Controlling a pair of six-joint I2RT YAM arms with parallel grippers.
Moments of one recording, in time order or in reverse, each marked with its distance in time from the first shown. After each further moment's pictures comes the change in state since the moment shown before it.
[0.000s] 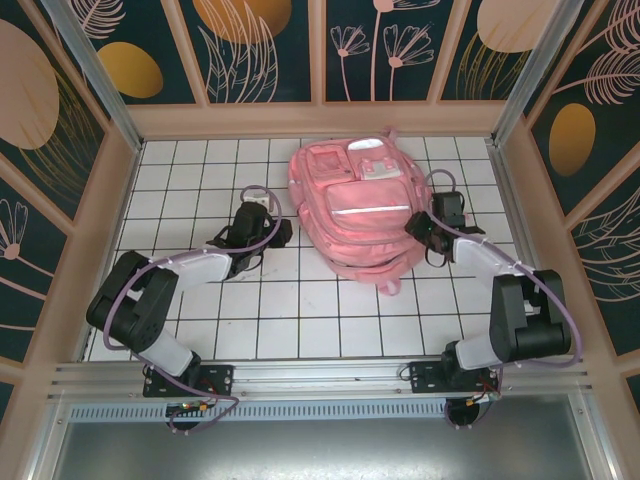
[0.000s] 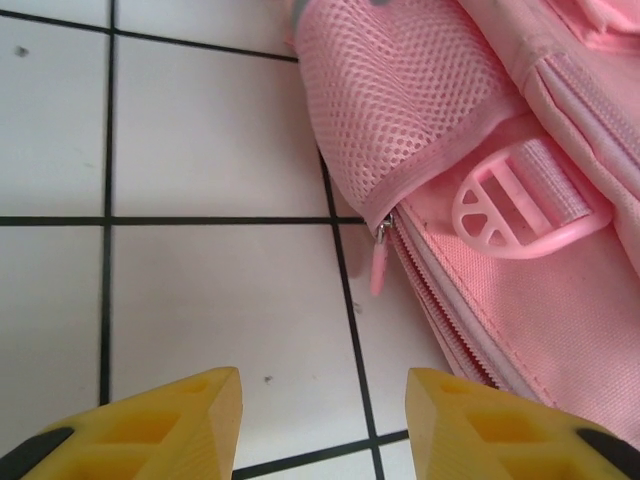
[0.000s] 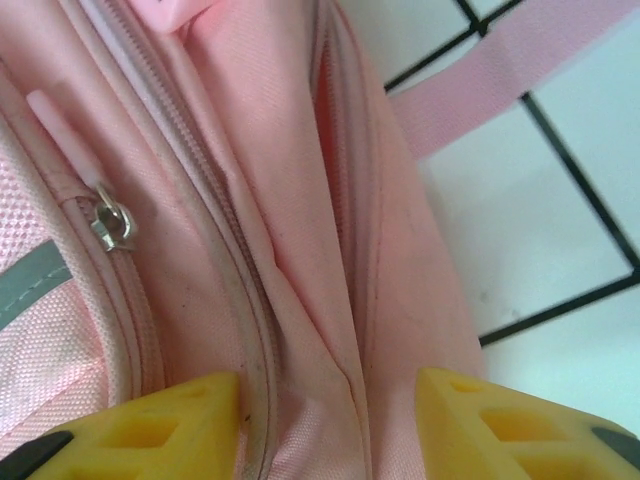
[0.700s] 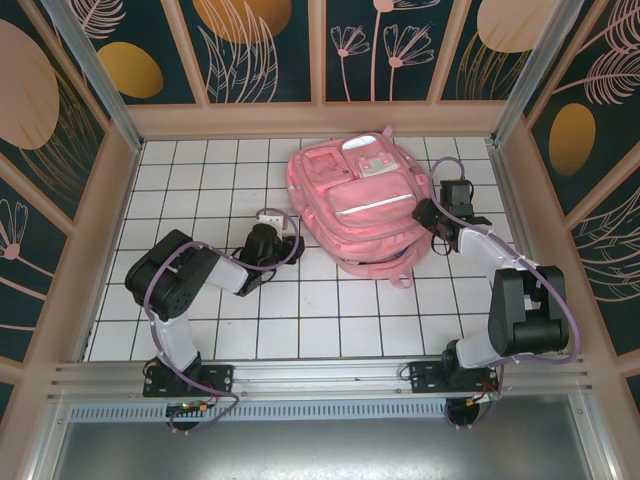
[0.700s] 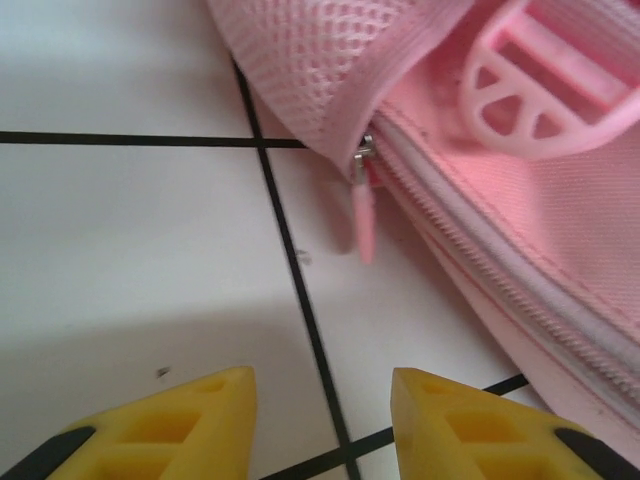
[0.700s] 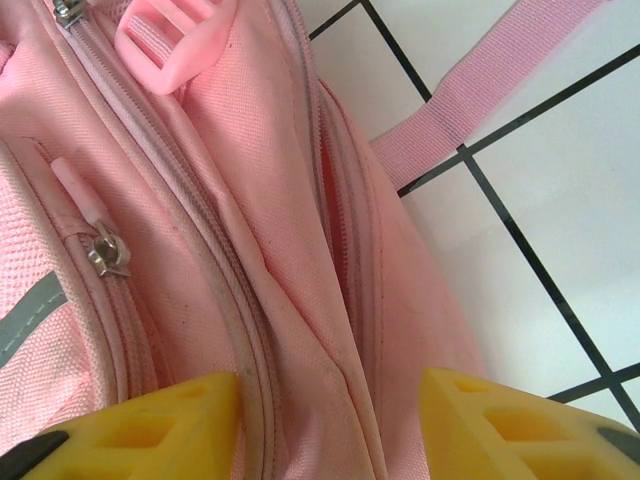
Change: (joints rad) left arm -0.072 0.262 -0.128 0.503 0.032 0.003; right arm -0.043 0.024 0.079 0.002 0.004 -0.031
